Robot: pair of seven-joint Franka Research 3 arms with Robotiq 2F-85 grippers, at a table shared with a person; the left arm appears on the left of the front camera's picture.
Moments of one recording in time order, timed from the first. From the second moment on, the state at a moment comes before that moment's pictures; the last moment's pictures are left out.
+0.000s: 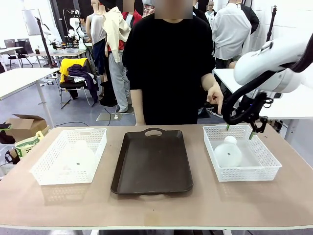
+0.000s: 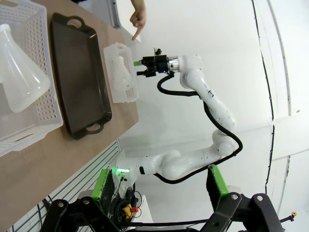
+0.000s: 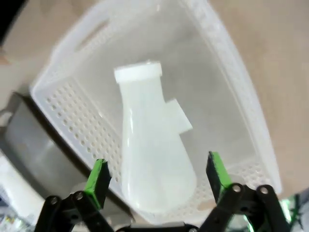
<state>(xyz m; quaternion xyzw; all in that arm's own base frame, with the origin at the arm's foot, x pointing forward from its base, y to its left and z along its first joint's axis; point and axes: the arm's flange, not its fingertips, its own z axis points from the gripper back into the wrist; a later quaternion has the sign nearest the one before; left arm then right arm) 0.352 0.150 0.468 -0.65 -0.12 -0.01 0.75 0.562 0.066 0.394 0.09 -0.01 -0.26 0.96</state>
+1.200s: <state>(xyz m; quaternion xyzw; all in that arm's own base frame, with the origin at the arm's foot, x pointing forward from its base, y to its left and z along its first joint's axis) 0.352 0.151 0.468 -0.65 -0.12 -0.01 0.75 0.605 0.082 0.335 0.02 -0.05 -0.32 0.94</state>
